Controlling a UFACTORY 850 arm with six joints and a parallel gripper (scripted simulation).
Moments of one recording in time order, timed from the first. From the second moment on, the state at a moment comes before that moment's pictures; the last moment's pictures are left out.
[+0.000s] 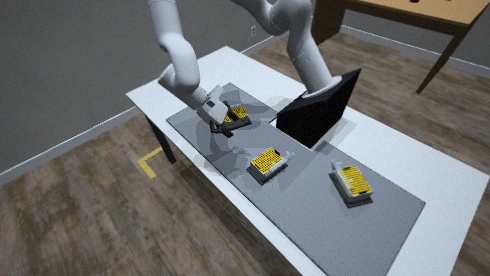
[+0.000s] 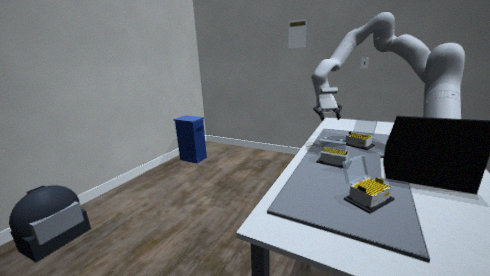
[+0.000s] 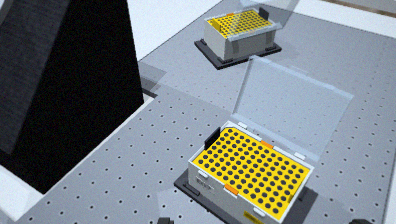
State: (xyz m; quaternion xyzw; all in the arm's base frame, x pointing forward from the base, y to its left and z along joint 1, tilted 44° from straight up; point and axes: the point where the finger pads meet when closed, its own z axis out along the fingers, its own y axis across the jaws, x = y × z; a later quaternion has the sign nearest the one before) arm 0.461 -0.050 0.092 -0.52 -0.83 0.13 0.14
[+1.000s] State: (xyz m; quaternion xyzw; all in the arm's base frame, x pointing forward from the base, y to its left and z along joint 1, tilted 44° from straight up) arm 0.464 -0.123 0.016 -0.54 -0.82 0.12 0.12
